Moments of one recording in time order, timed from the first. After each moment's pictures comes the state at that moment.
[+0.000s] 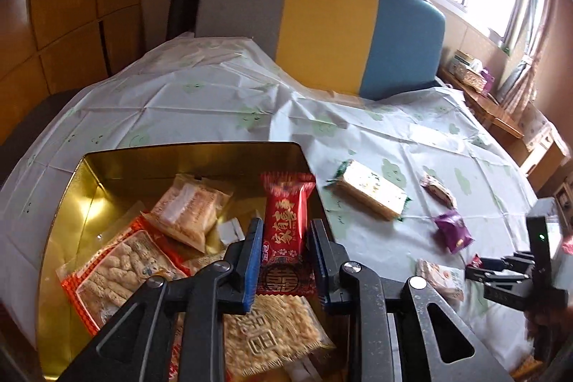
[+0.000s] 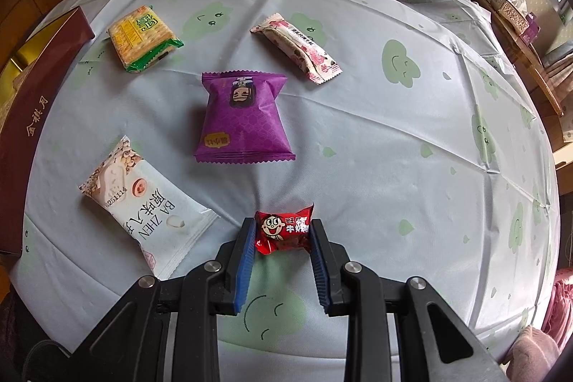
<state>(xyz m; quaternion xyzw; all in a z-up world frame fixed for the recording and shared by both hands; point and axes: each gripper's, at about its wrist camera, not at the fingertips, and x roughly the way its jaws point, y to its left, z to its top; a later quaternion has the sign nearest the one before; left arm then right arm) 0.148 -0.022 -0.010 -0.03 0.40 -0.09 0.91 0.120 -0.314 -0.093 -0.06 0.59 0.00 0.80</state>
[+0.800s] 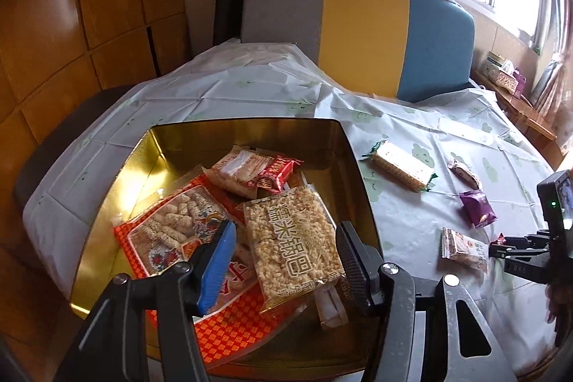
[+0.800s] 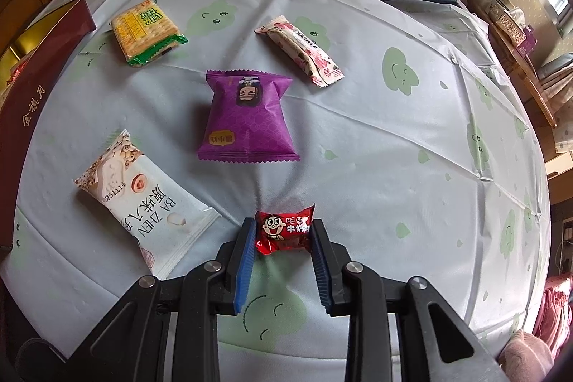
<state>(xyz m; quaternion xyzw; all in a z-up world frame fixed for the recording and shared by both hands) 0.072 -0.016 -0.006 0.00 0.38 0.01 0.92 0.118 -0.312 -0.095 -0.08 0.58 0.00 0.81</state>
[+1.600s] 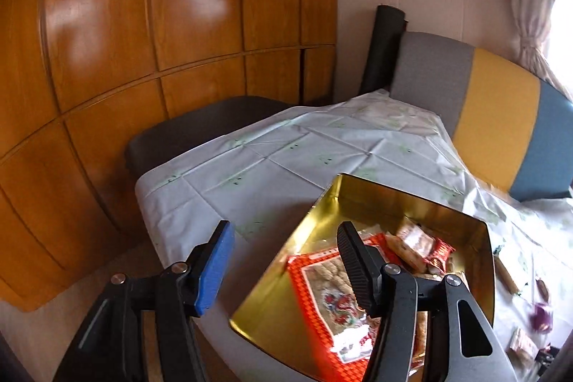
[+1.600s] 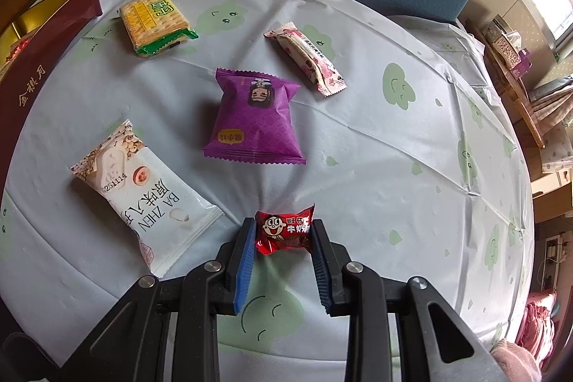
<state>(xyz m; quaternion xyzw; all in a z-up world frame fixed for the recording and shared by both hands) 0.036 0.115 0.040 -0.09 0.30 0.26 0.91 0.113 -0.299 -0.093 -0.13 0.57 -0.01 0.81</state>
